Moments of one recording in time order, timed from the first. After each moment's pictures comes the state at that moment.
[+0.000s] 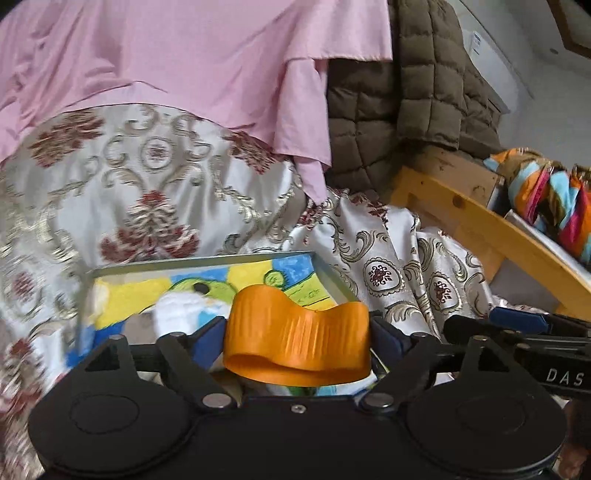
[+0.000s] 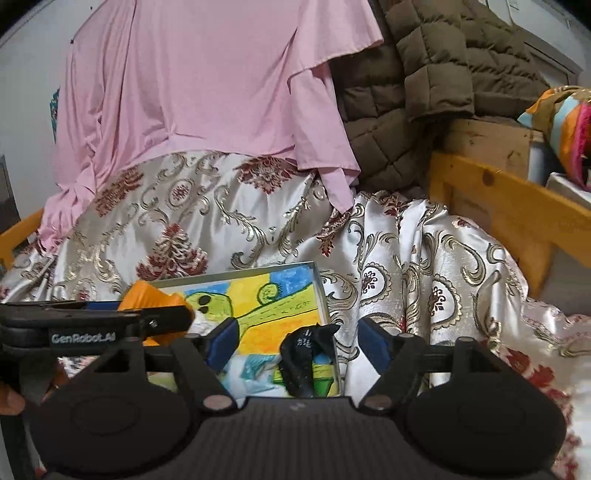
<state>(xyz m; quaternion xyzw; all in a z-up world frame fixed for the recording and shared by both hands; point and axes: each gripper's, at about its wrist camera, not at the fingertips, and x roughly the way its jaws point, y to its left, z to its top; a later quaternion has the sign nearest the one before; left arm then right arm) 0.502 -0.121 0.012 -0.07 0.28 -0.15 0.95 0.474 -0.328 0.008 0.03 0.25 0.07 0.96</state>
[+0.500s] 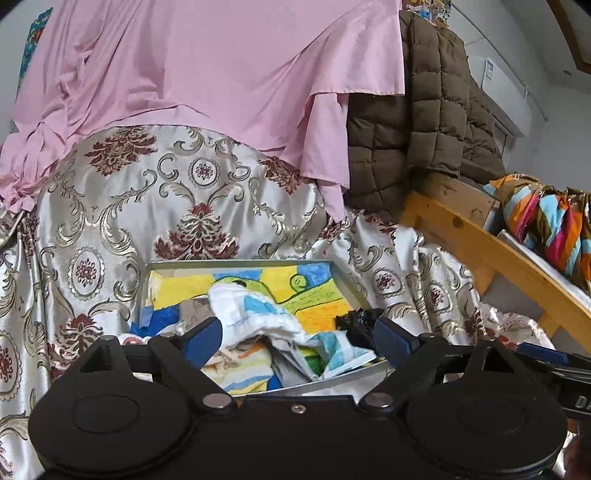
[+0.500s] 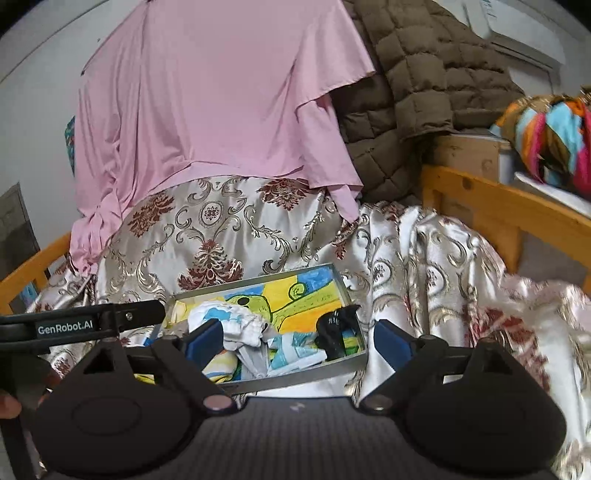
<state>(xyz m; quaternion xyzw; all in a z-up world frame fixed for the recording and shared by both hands) 0.427 -0.087 0.040 -0.08 0.26 -0.12 0.96 0.375 -0.315 0.036 0.08 0.23 0.07 0.97</state>
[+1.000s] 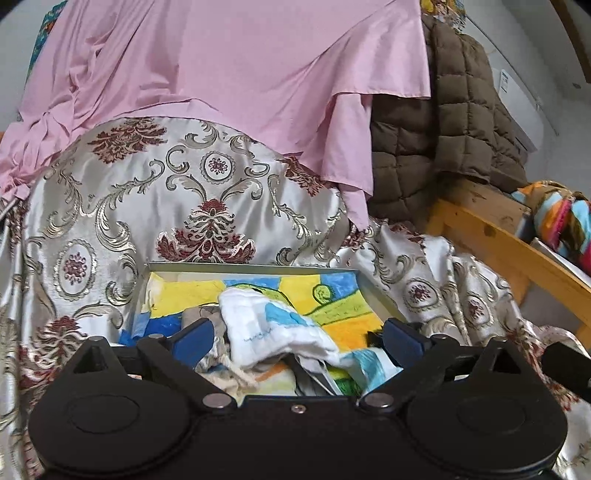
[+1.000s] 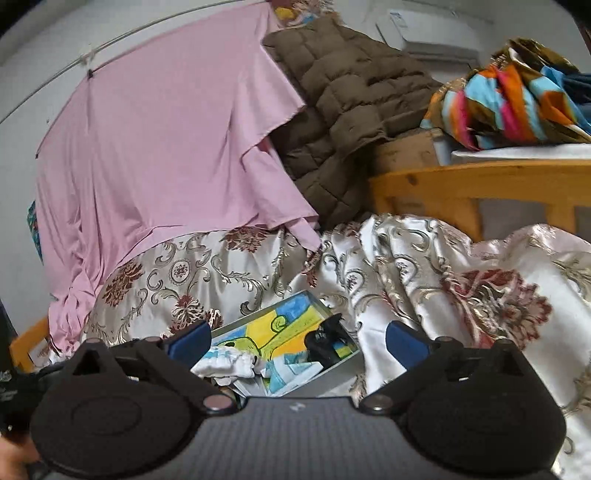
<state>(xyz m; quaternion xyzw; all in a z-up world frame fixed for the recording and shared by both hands) 0.484 -0.078 -0.017 -0.09 0.22 -0.10 0.97 0.357 -0.306 -0.010 0.17 0.13 -0.01 0.98</state>
